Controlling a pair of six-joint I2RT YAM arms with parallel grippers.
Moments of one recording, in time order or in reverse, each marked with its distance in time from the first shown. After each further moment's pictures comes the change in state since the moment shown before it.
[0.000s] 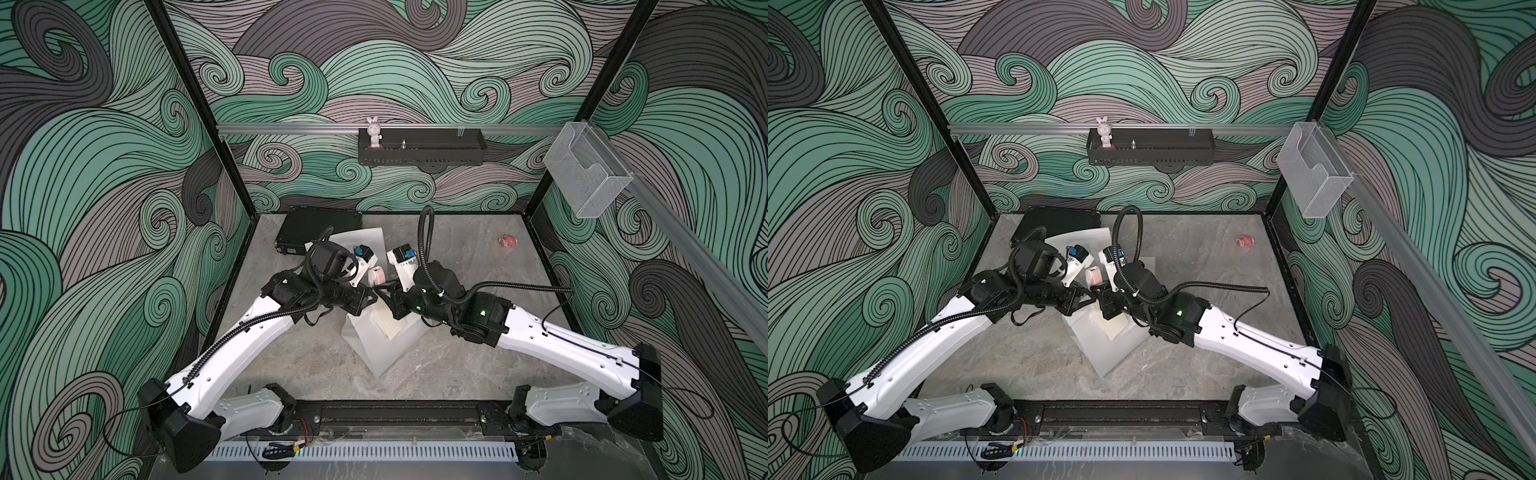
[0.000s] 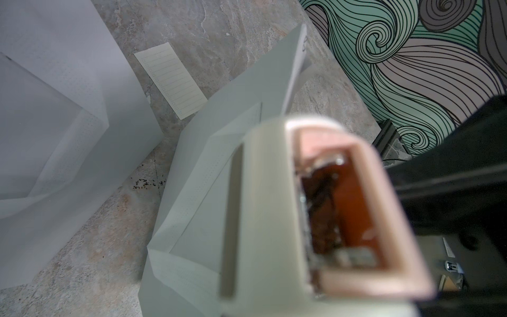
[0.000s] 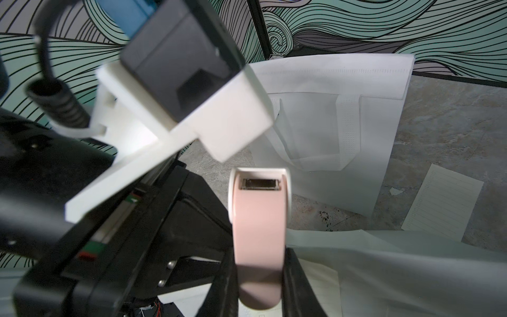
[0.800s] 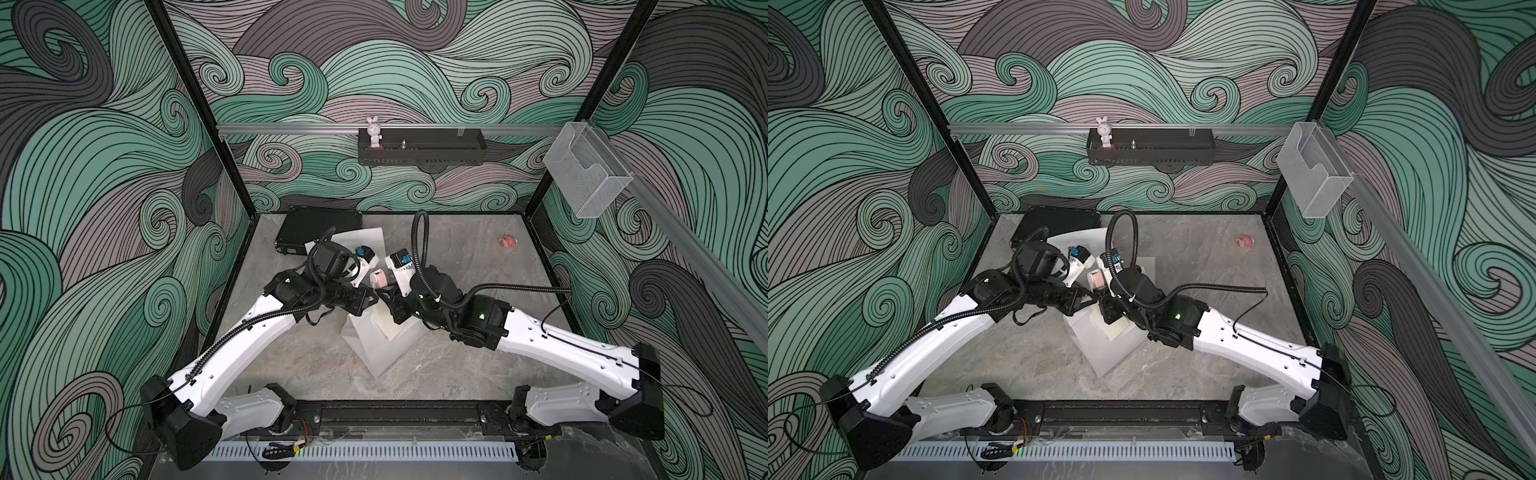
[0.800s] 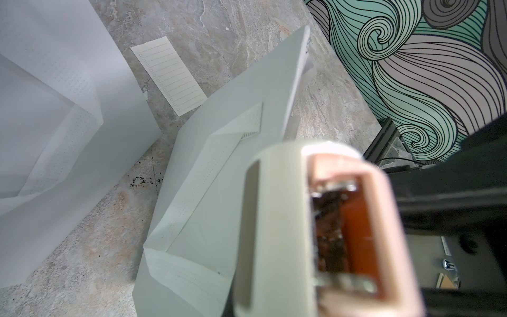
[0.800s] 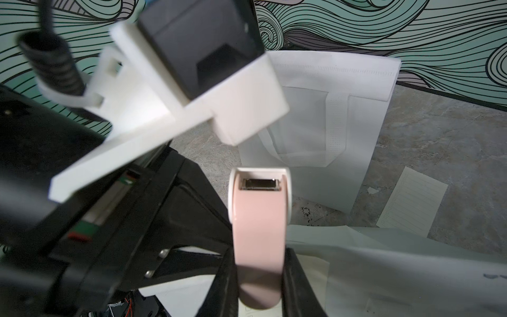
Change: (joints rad) left arm 0.000 0.013 0.000 0.000 -0.007 -0.006; right arm 0.032 0.000 0.000 -0.041 0.080 -0.068
